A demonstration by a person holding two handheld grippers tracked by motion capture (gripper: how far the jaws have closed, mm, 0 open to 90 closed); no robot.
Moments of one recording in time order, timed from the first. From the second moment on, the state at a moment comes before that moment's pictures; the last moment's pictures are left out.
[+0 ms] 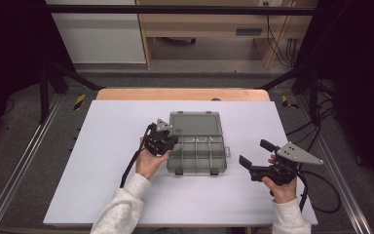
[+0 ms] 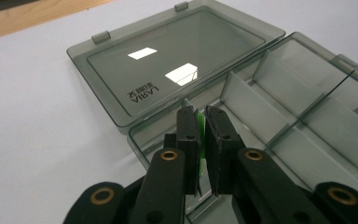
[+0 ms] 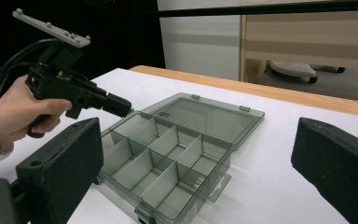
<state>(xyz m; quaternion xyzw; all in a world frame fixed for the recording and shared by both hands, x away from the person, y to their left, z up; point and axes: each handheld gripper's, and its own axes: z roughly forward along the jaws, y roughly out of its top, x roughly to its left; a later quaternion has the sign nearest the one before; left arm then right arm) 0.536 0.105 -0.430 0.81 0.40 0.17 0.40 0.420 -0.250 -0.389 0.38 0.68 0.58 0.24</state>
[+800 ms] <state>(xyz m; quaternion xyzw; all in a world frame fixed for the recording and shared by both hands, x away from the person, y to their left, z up) 0.538 0.105 -0.435 0.81 0.41 0.16 0.39 0.420 -0.249 -0.390 0.38 0.68 0.58 0.24</state>
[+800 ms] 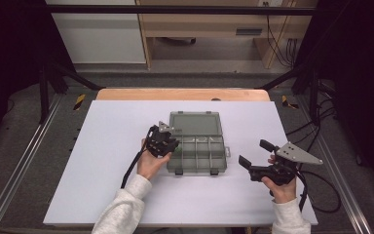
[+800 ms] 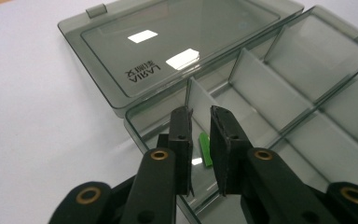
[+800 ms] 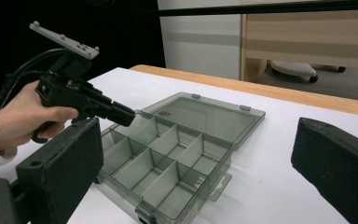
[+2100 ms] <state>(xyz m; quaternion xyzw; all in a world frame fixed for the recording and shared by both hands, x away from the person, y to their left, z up) 0.438 0.197 -0.377 0.75 0.34 0.22 0.52 0.419 -0.250 -0.389 0.38 0.68 0.58 0.24</state>
